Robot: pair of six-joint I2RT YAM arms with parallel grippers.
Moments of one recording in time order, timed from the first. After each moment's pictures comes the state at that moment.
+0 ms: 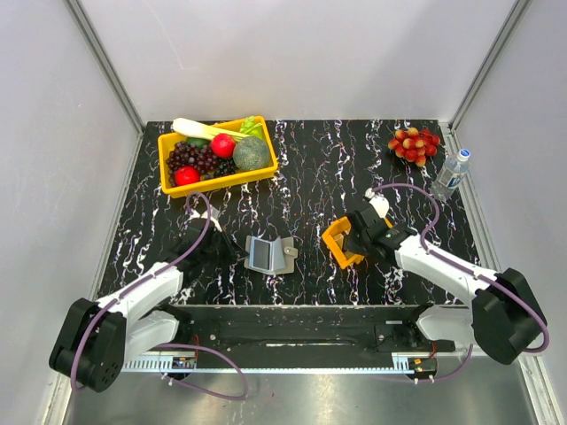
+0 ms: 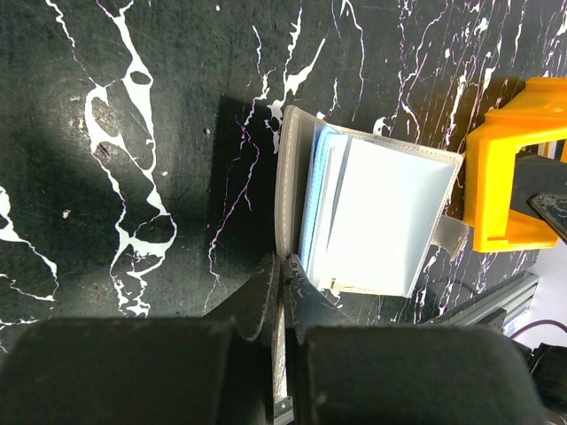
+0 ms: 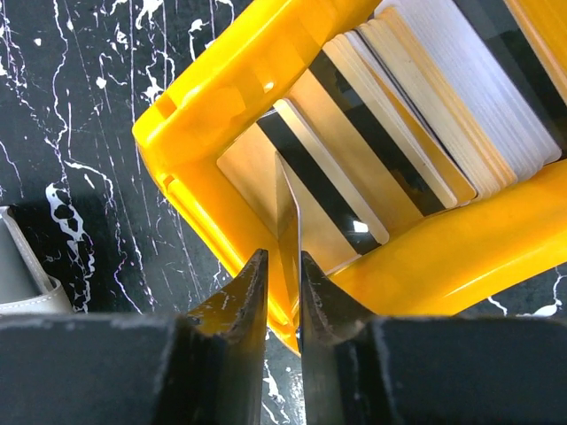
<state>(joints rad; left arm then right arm) -0.39 1.04 0.36 -0.07 0.23 -0.85 0.62 1.23 0.70 -0.42 0.26 0.81</state>
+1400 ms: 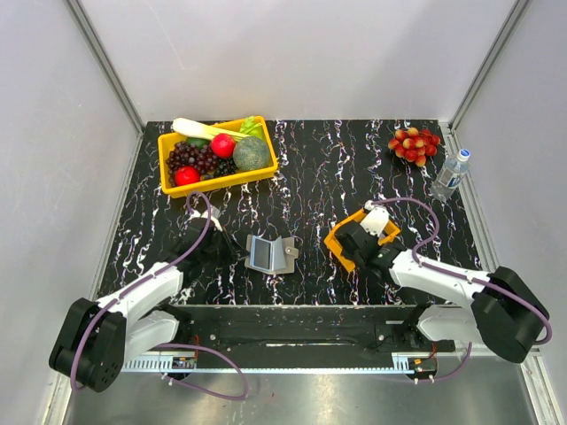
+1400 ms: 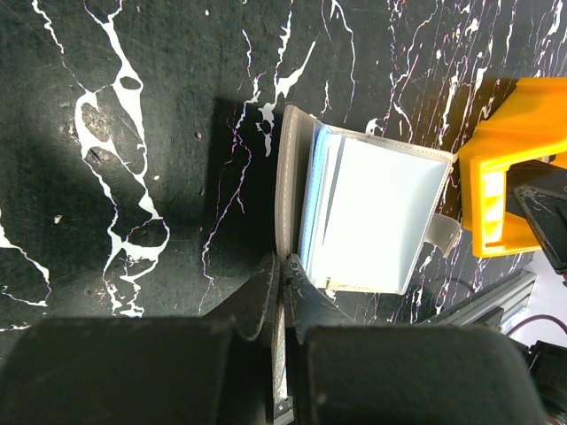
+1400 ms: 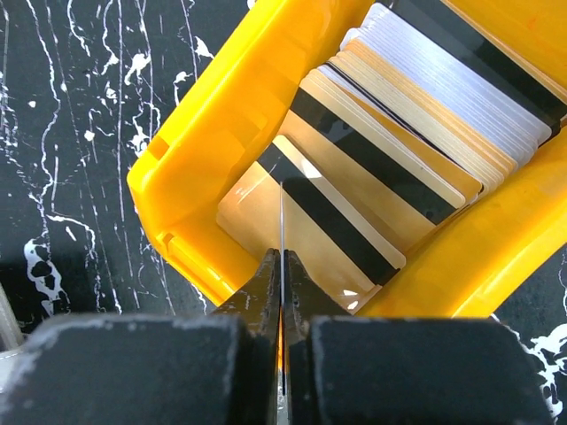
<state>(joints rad) -0.39 1.04 0.36 -0.06 0.24 -0.85 0.79 1.23 0.56 -0.24 0.59 0.94</state>
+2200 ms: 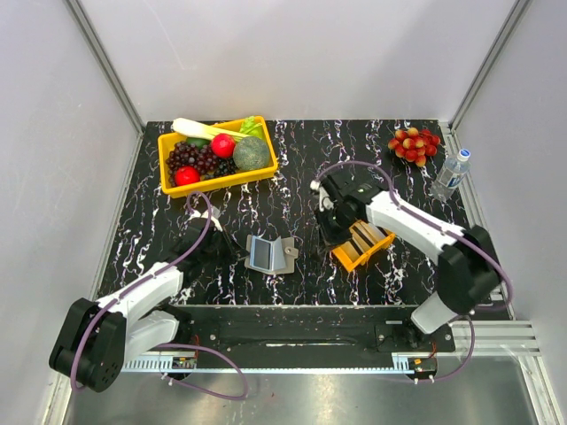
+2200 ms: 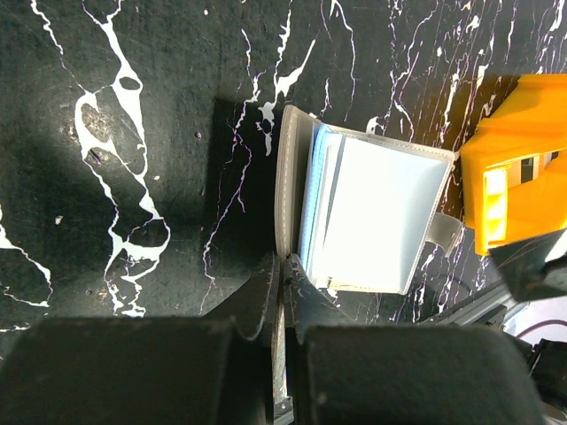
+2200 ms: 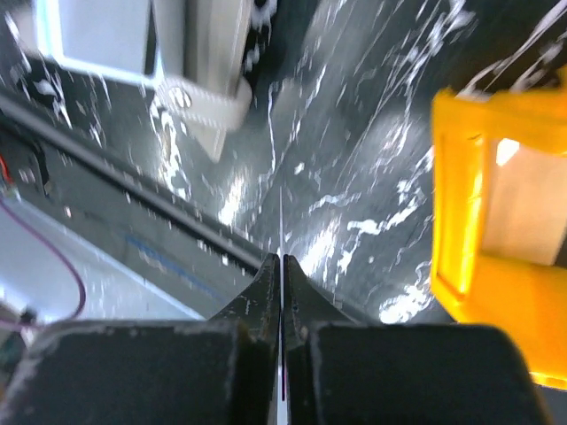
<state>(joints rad) -0.39 1.04 0.36 -0.06 0.24 -0.83 0.64 1.53 1.18 -0.79 -0.30 0.37</state>
